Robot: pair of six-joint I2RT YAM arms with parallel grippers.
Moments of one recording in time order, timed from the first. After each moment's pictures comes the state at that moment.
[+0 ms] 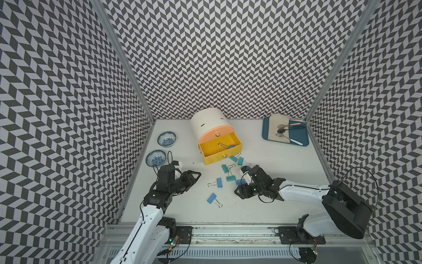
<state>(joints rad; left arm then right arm) -0.16 0.70 0.44 -0.40 0.52 -0.88 0.80 1.45 0.59 -0.08 -0.24 0.50</state>
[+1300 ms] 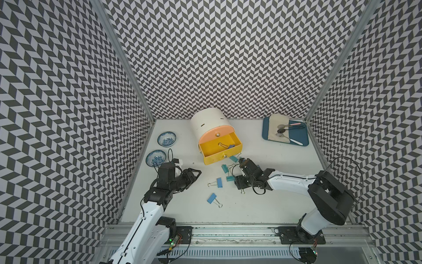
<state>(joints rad) -0.16 0.75 0.48 -0.39 0.52 -0.87 0.80 1.63 0.81 -0.23 0.02 0.48</state>
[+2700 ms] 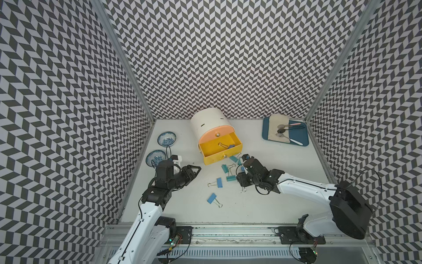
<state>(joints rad) -0.16 0.73 0.54 -0.39 0.52 -0.87 0.83 1.42 0.81 -0.30 0.08 0.50</state>
